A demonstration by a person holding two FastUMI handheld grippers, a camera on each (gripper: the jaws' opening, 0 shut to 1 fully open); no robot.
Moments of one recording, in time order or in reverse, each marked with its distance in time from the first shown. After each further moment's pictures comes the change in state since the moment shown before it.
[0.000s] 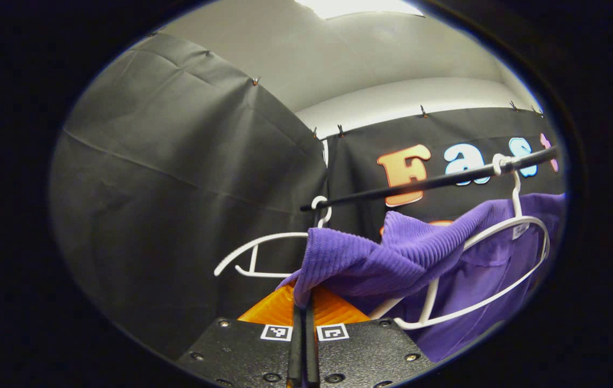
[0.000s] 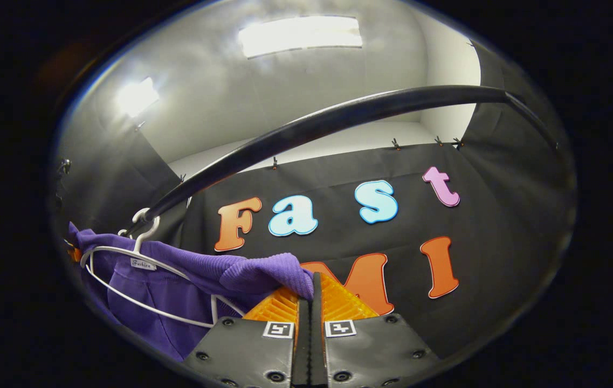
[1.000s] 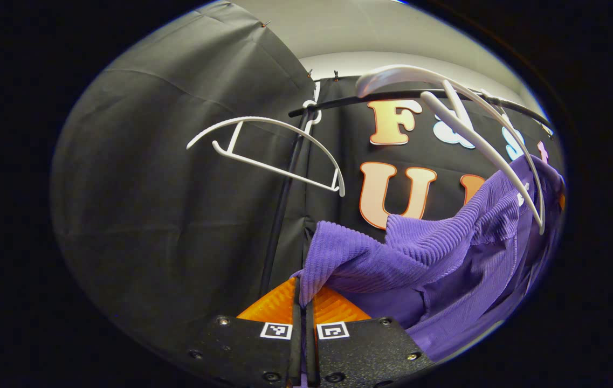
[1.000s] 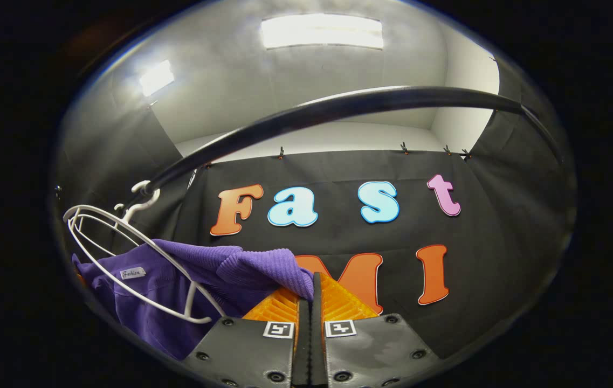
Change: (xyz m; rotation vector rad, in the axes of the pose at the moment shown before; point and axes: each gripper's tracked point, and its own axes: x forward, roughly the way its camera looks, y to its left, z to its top) left arm -0.044 -0.014 -0.140 -0.095 0.284 -0.141; right arm 0.014 -0.004 -0.023 -0.128 0.023 -0.029
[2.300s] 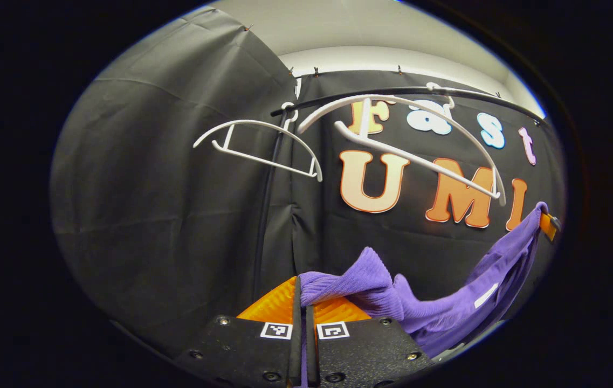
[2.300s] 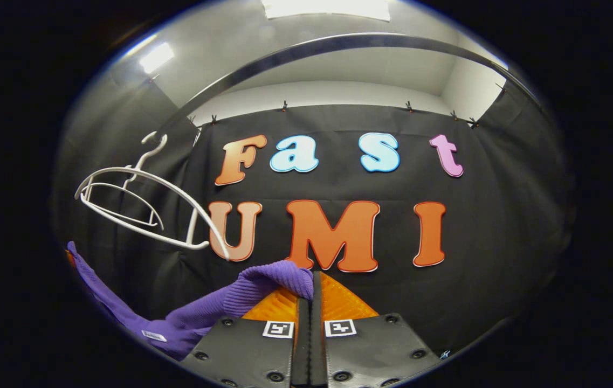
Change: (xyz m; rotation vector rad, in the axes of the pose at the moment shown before) left arm -0.076 -0.041 -0.020 0.046 0.036 -0.086; right arm -0.034 -0.002 -0.062 0.012 0.132 0.093
